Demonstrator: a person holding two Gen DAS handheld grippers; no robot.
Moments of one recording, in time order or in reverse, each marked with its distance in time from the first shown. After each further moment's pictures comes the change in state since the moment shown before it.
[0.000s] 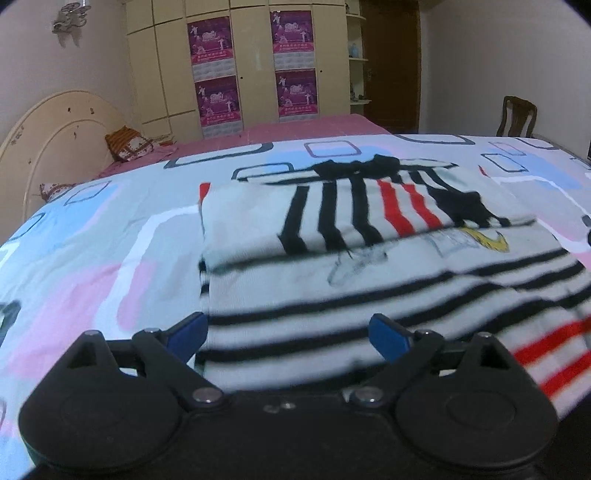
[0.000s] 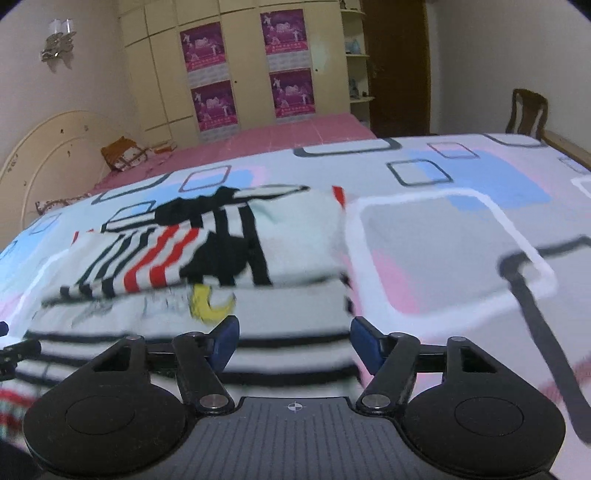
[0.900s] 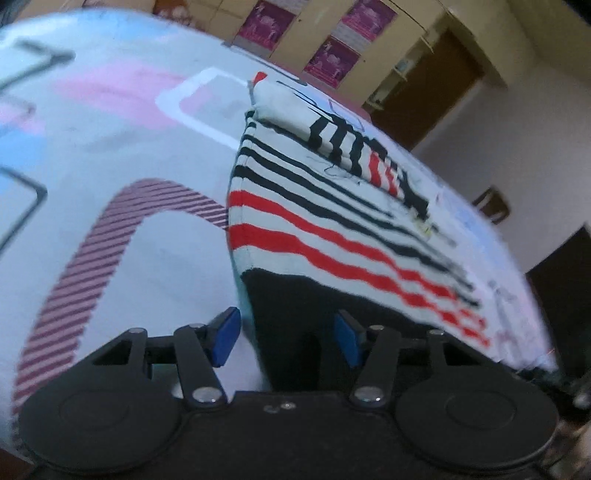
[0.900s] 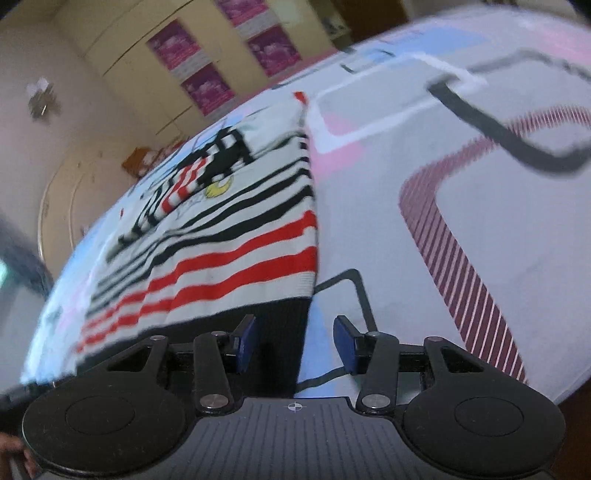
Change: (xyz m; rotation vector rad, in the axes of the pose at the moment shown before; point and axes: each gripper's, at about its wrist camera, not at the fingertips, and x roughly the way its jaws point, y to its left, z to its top) left arm -0.085 0.067 -0.109 -0.582 0.155 -0.338; right arm -0.079 -0.071 -0.111 0.395 0.155 0.230
